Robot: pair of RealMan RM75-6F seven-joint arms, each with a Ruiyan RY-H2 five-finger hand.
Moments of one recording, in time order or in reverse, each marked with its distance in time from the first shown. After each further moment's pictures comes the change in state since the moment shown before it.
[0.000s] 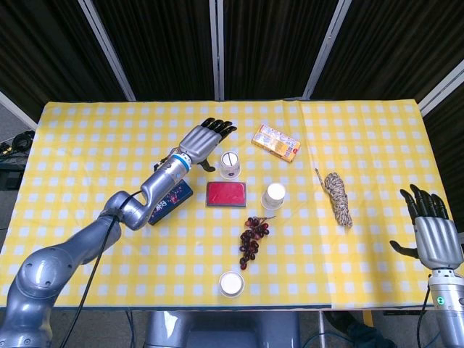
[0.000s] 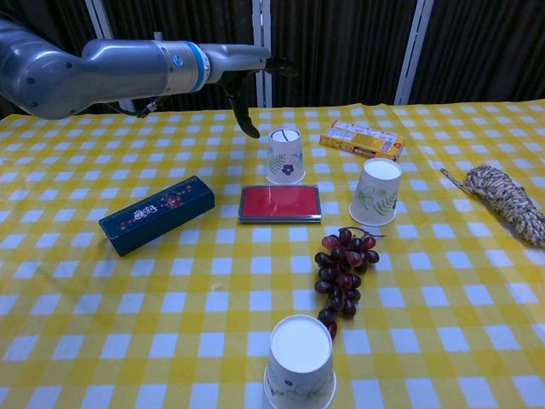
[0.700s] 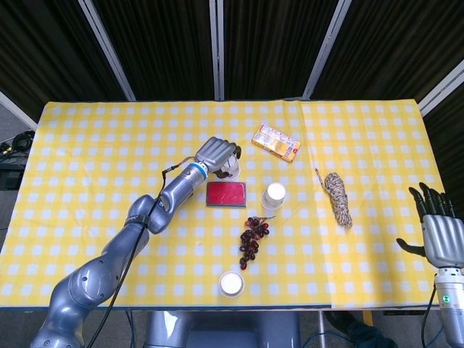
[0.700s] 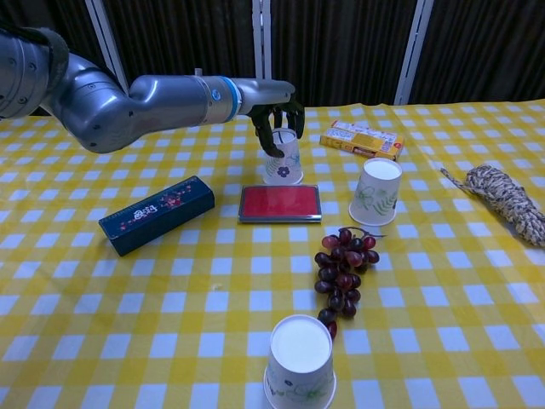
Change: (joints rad) left arm -0.108 -0.218 0.120 0.321 0.050 -0.037 -0.226; right arm -0.002 0.004 0.010 0.018 0.026 0.001 0.011
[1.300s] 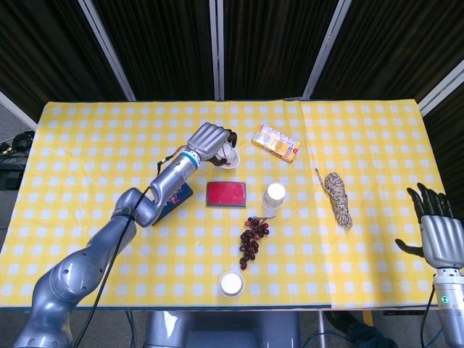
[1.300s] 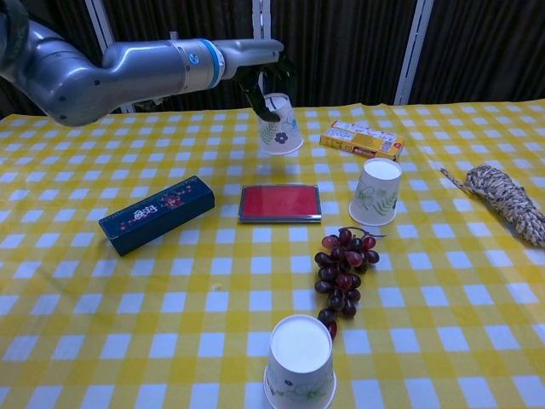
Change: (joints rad) left arm 0.037 0.134 -0.002 -0.133 -0.028 0.126 0.006; right arm 0.001 -0.003 -0.005 -0.007 -0.009 0.005 -0.013
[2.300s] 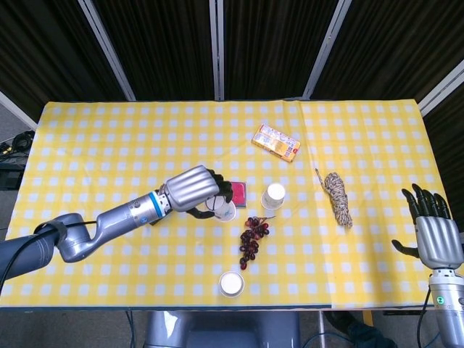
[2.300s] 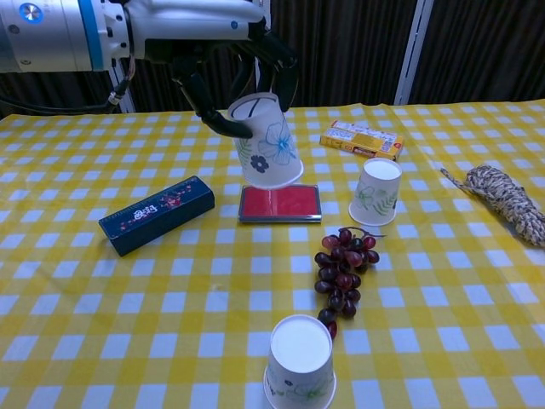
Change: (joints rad) left arm 0.198 0.604 0.155 -1.019 0.255 0.367 0.169; right arm 0.003 -0.012 -0.007 -0.005 -0.010 0.005 -0.034
